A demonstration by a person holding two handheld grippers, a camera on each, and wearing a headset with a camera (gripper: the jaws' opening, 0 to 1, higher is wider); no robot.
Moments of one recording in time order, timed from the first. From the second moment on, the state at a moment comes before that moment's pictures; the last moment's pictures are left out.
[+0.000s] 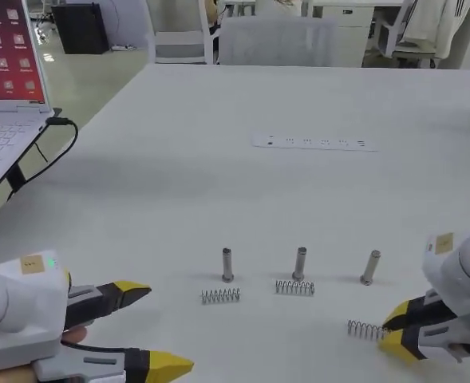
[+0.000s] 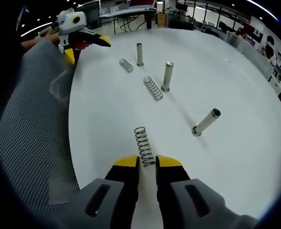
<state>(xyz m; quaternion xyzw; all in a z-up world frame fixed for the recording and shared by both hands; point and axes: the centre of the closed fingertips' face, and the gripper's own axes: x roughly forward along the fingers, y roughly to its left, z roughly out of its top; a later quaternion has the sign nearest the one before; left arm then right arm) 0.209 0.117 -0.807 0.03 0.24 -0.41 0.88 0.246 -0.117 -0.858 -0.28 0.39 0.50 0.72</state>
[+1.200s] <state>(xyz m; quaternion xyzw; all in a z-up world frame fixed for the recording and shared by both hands) 0.200 0.105 -0.792 0.04 0.23 -0.45 0.86 0.238 -0.101 -0.846 -0.29 0.38 0.52 0.71</state>
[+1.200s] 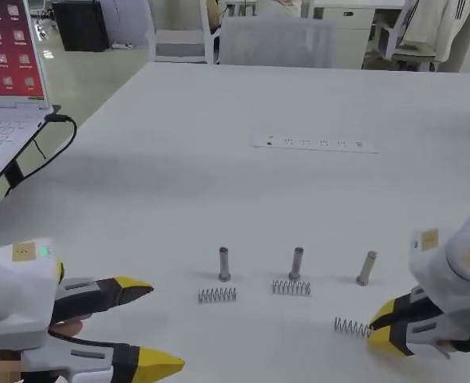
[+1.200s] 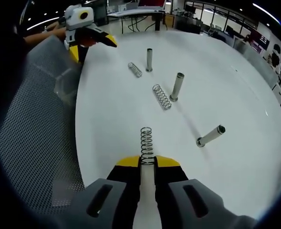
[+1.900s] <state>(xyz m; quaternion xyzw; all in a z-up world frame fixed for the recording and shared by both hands) 0.206 0.068 -0.782 0.07 0.23 -0.53 0.82 0.228 -0.064 -0.823 -0.30 0.35 0.55 0.69</state>
